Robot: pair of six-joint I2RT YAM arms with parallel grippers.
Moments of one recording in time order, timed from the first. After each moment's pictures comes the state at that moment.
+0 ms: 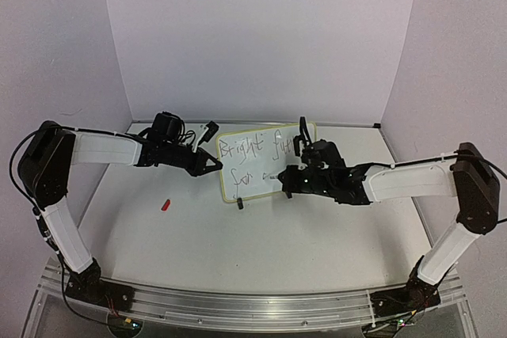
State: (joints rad) left arm -0.51 1.75 1.09 0.00 0.59 0.03; right arm 0.83 1.64 0.95 0.11 0.16 0.61
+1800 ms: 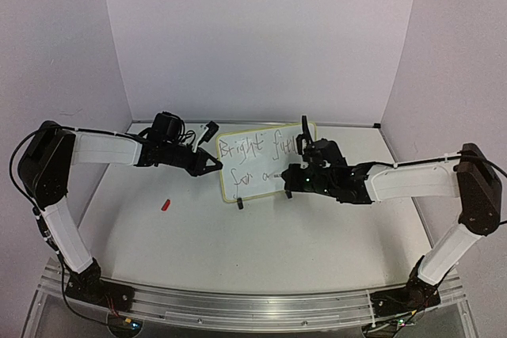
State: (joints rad) left arm -0.51 1.75 1.09 0.00 0.59 0.03; right arm 0.83 1.62 0.95 0.08 0.21 0.61
